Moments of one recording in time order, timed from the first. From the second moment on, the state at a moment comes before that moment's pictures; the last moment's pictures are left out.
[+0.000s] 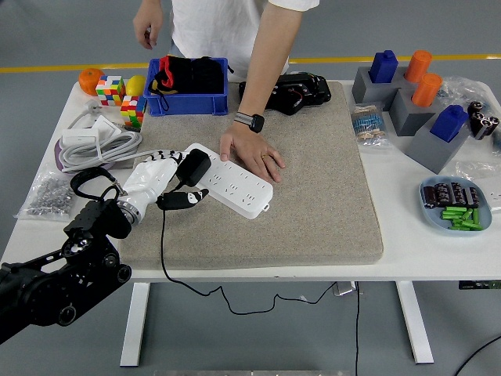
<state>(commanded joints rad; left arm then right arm) -0.53 0.28 -0.64 -1.11 1.84 0.28 0.28 -0.08 -0.31 1.06 0.45 -1.23 -0.18 -0.12</state>
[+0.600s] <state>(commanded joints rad) -0.55 0.26 -0.60 -1.09 1.83 0.28 0.28 -0.08 -0.31 1.06 0.44 -1.23 -0.18 -0.12</state>
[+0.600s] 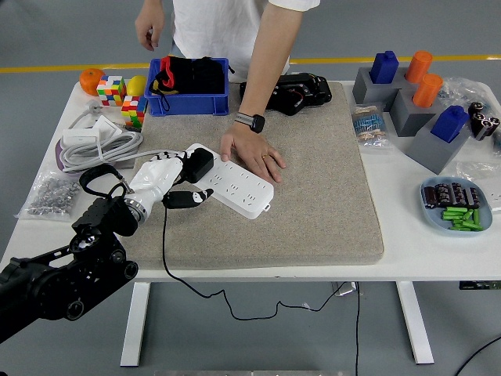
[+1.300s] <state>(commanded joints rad) -0.52 0.27 -0.69 -1.14 1.83 0.30 0.26 -0.08 -0.31 1.07 0.44 -1.23 -0.18 -0.12</state>
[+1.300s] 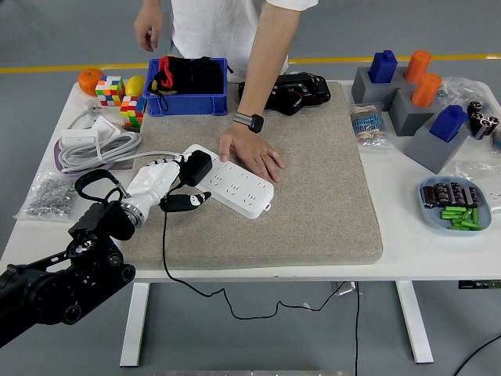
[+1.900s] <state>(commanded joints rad) -0.47 0.29 -0.95 -1.25 1.82 0.26 0.28 -0.08 -0.31 1.07 0.44 -1.23 -0.18 -0.12</state>
